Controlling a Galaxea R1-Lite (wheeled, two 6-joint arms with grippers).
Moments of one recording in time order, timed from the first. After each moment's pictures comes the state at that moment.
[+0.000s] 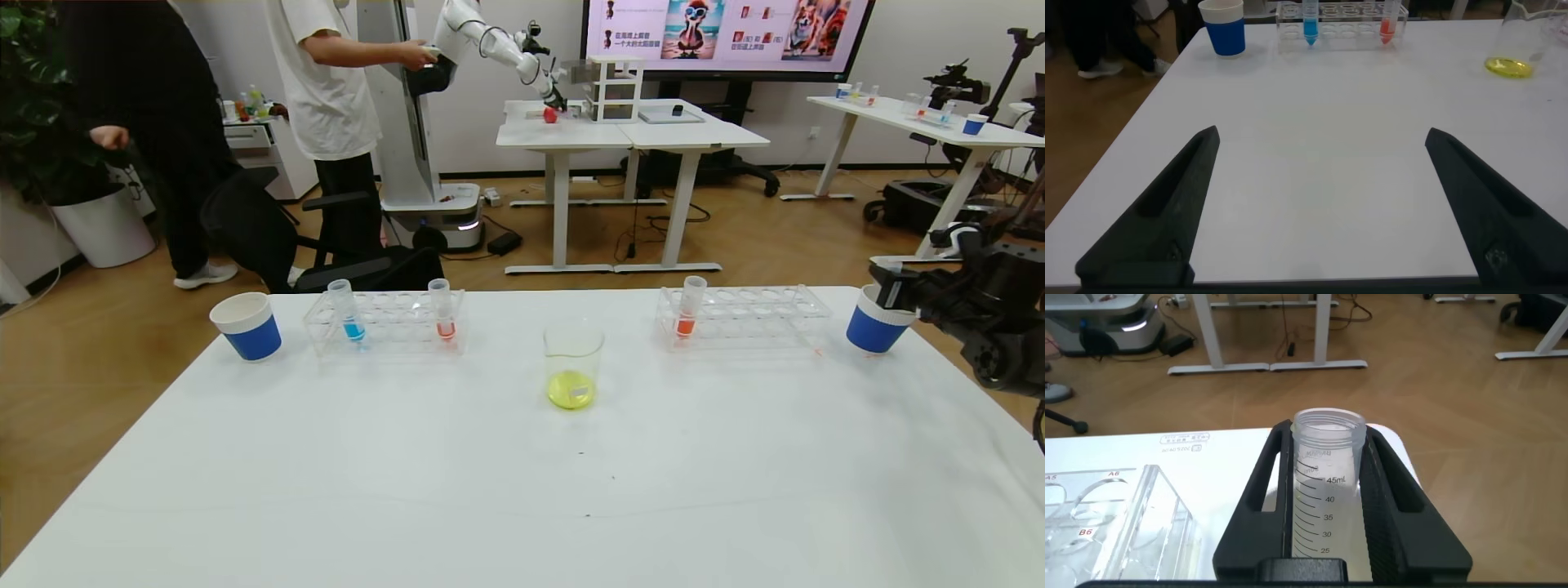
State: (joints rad) left arm 0.01 0.00 0.00 0.01 -0.01 0.01; right arm -0.40 2.36 -1.35 -0.94 0.29 0.00
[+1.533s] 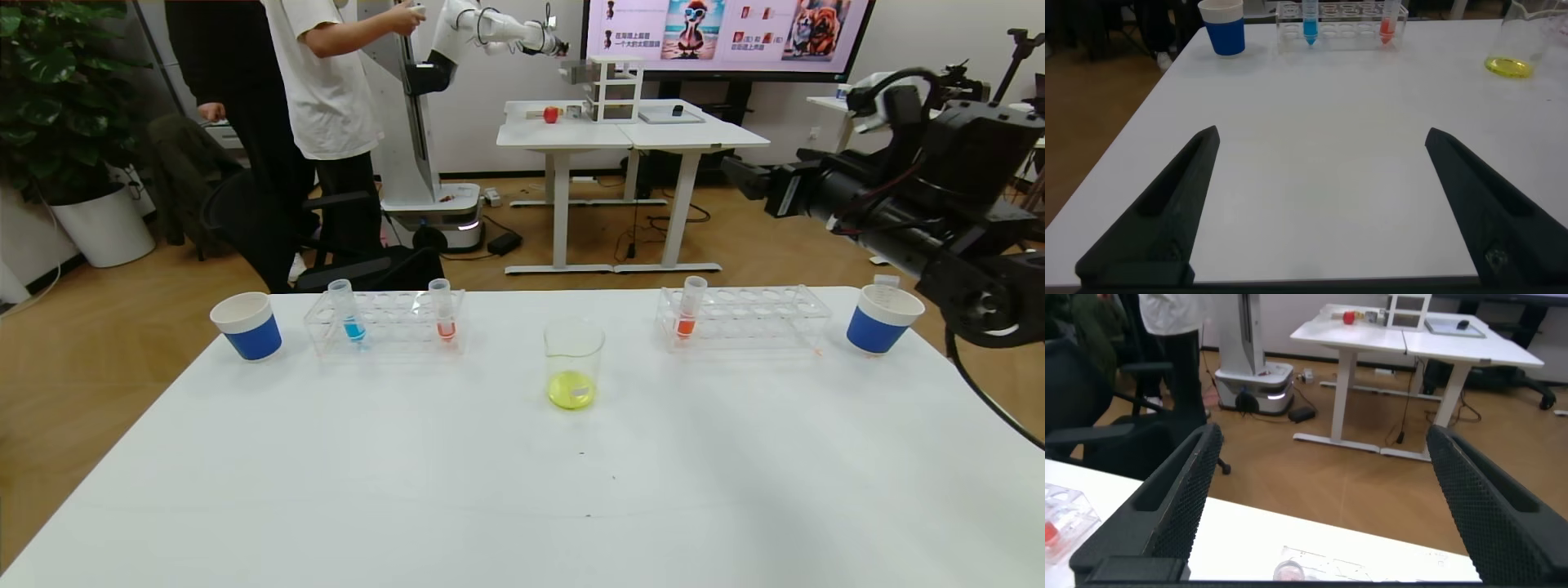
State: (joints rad) left arm 0.01 0.00 0.00 0.01 -0.01 0.01; right arm 0.14 1.86 -1.19 -0.82 0.09 0.01
